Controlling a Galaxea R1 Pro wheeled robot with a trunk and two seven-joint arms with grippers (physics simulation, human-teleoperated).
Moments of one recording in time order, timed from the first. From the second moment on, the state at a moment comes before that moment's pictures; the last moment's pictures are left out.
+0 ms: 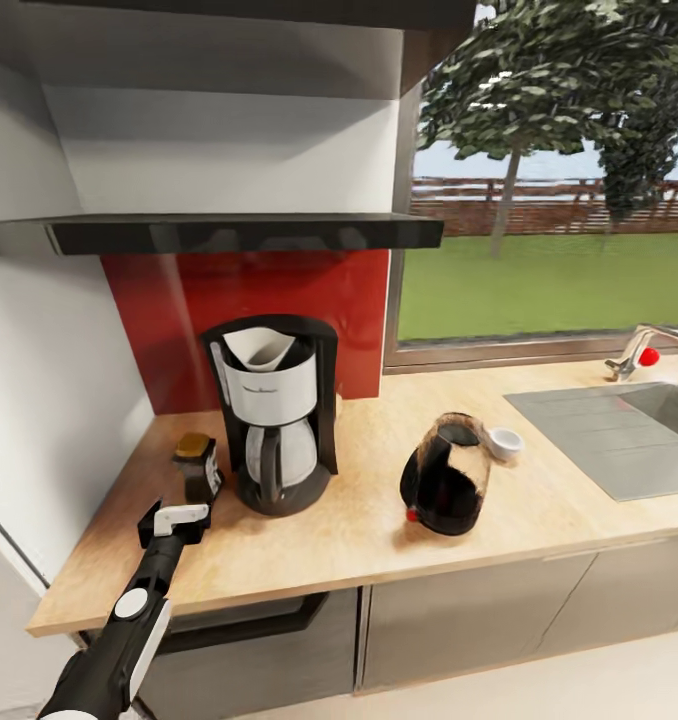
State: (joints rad) left arm -0.42 0.05 0.15 -0.87 -0.08 -0.27 0.03; right arm -0.25 -0.20 0.45 -0.03 -0.31 0.13 0.13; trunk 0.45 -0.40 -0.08
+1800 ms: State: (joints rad) left arm 0.02 0.04 0.09 -1.10 -0.07 -0.55 -0.02; right arm -0.25 -0.12 0.45 -0.05 -0.32 0.12 0.12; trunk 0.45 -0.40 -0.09
